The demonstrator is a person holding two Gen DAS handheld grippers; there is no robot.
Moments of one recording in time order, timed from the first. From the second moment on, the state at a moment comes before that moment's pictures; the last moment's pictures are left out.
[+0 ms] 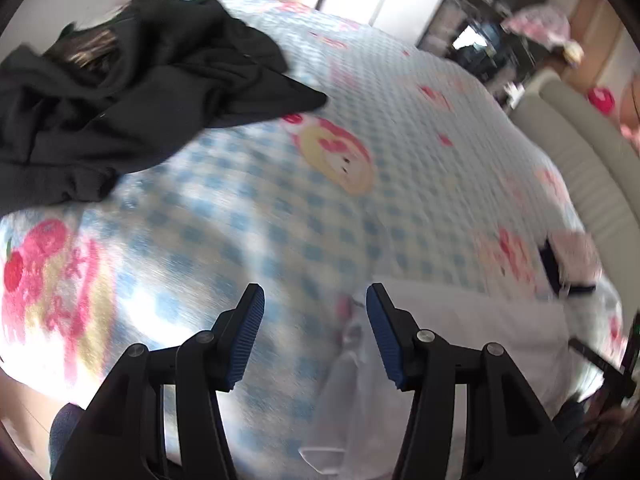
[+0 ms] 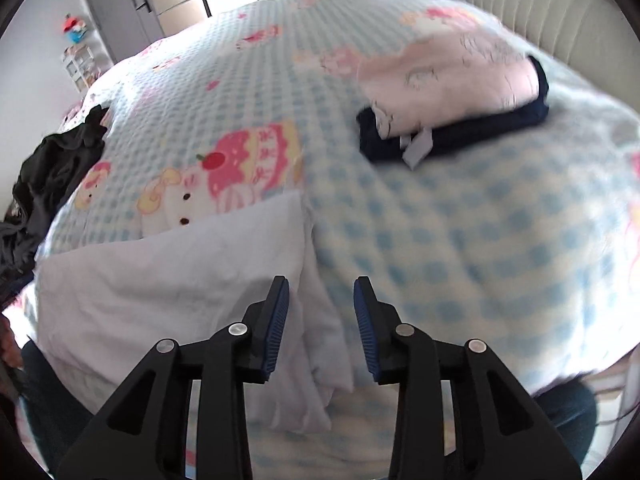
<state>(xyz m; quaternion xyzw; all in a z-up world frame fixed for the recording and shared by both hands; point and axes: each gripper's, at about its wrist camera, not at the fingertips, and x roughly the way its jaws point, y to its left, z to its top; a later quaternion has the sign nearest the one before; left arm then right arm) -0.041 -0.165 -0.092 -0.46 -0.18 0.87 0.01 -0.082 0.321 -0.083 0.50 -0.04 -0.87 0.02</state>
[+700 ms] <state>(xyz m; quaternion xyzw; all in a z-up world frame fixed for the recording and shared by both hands) 0.004 -0.102 -0.094 -0.47 -0.20 0.85 0.12 -0.044 0.355 -0.092 0.52 -0.16 -0.84 0.03</state>
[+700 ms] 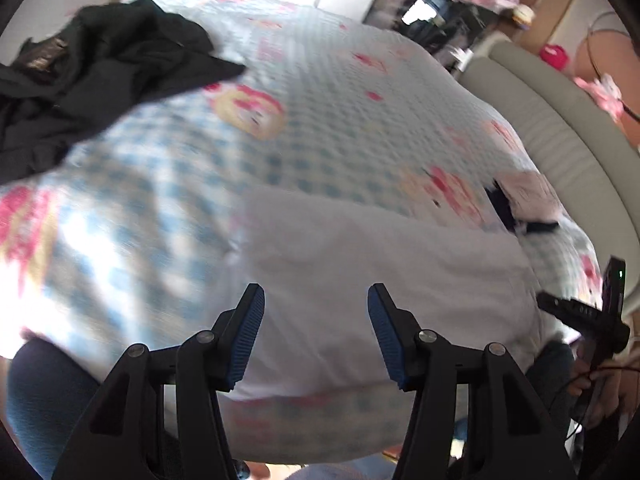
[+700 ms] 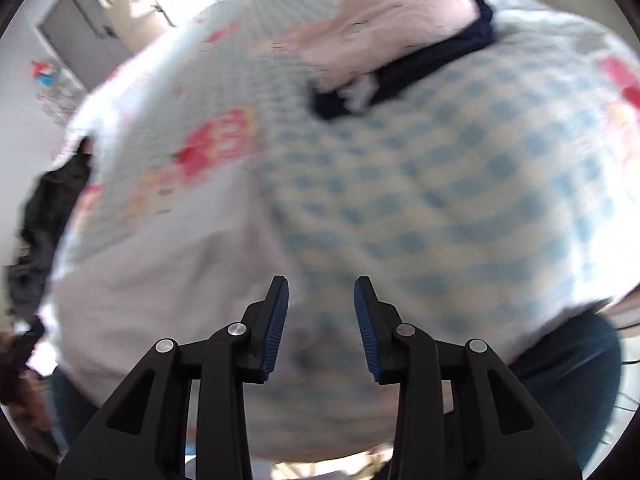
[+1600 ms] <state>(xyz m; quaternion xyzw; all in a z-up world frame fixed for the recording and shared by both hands) 0.005 -0.095 -0.097 -0.48 -0.14 0.86 0.05 -0.022 0.337 -0.108 0.55 -0.08 -0.83 0.03</state>
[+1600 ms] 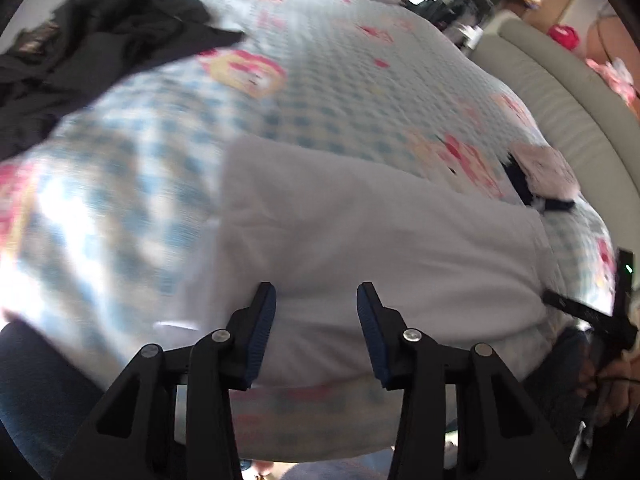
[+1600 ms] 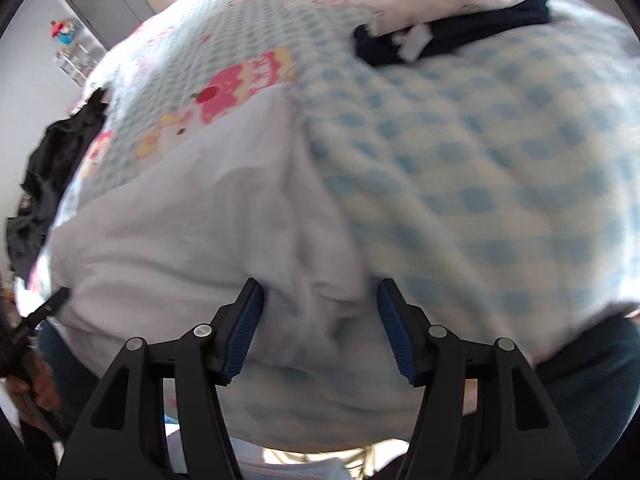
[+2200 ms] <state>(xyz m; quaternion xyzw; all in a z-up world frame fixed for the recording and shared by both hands) 0.004 -0.082 -0.098 -0.51 -0.11 0.85 0.04 -0.023 0.349 -0.119 0.55 -0.15 -0.81 0.08</state>
